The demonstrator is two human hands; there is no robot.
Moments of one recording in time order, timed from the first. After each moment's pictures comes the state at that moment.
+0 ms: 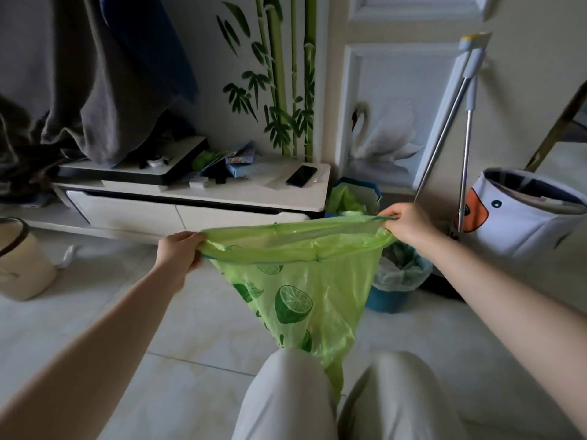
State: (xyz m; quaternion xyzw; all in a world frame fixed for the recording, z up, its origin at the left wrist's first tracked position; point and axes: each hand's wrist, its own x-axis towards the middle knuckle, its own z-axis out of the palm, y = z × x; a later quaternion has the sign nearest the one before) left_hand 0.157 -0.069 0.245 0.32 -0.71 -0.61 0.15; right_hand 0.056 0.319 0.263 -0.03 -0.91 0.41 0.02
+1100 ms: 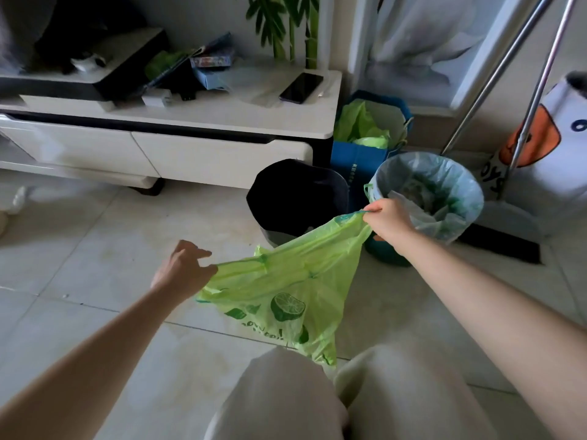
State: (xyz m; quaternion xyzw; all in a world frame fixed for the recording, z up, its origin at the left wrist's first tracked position) left_hand 0.119 -0.071 0.046 0.21 -0.95 -0.19 -0.09; right_hand -0.010 0.272 0.062 -0.11 -0.91 0.40 -0.09
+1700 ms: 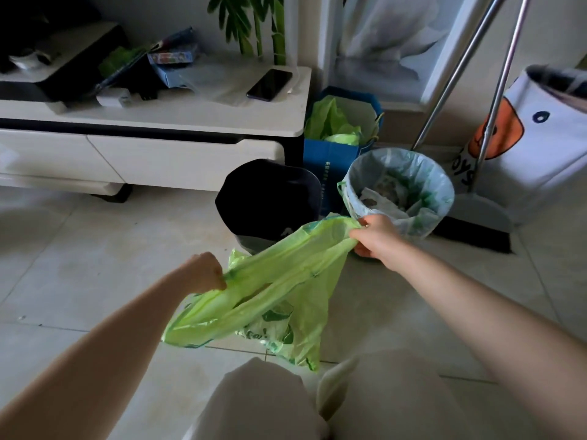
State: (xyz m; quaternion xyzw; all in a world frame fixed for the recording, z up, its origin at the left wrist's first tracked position) left_hand 0.059 -0.022 0.012 0.07 -0.95 -0.08 -0.30; right_hand 0.002 0.303 0.041 -0.20 -0.82 0.51 -0.17
